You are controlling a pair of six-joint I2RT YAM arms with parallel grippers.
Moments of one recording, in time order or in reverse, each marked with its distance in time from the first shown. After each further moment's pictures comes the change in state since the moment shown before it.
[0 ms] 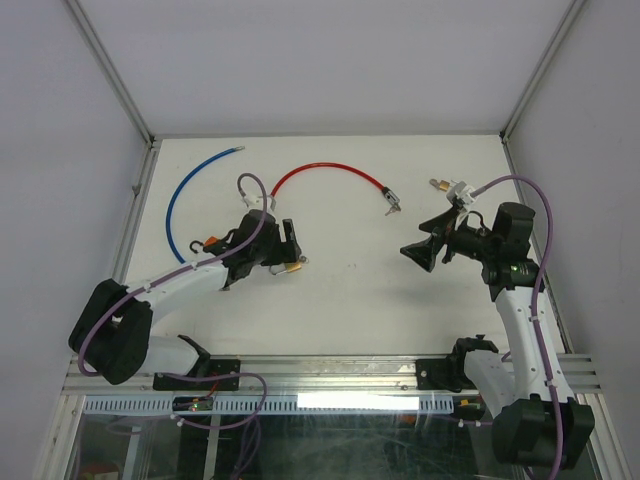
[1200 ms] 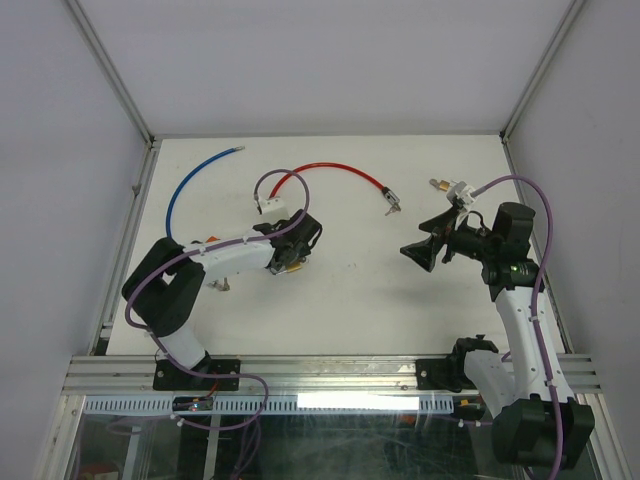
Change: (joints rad) left arm -0.175 0.348 0.304 -0.349 -0.501 -0.454; right arm 0.000 0.000 -0.002 0.006 -0.002 0.003
